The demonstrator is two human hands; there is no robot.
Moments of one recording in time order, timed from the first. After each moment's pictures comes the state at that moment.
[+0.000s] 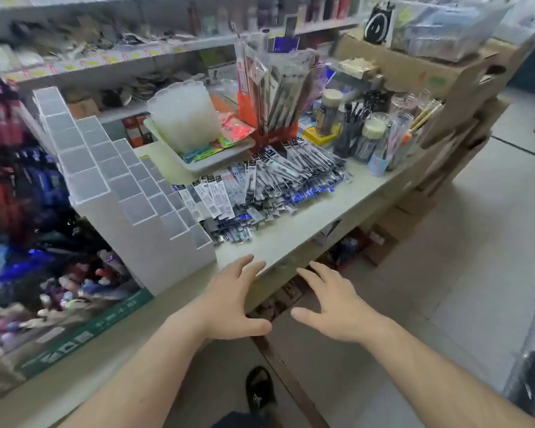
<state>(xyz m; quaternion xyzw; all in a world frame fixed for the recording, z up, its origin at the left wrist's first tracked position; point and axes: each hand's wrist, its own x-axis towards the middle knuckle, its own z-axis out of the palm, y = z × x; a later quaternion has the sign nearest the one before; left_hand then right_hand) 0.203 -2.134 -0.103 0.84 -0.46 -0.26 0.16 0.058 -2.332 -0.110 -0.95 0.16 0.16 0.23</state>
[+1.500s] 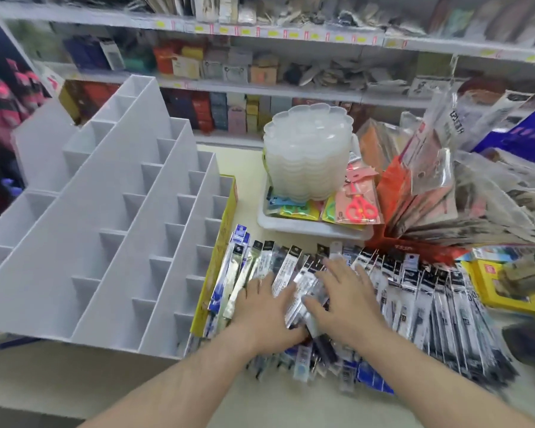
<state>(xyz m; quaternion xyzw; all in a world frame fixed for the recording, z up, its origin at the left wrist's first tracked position) 0.410 -2.317 -0.160 0.96 -0.04 -0.26 0.12 0.443 -2.492 -0.141 -0.97 -0.17 0.13 0.10</state>
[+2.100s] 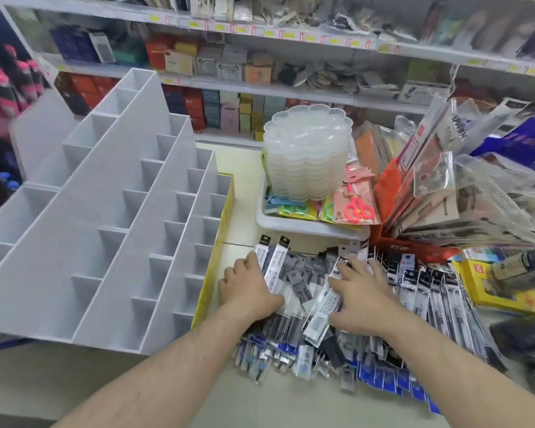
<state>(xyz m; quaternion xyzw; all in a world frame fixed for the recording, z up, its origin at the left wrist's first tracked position) 0.446 -2.298 -0.170 0.95 0.15 -0.21 0.18 0.464 -2.512 -0.126 -0.95 -0.18 0.25 -0.03</state>
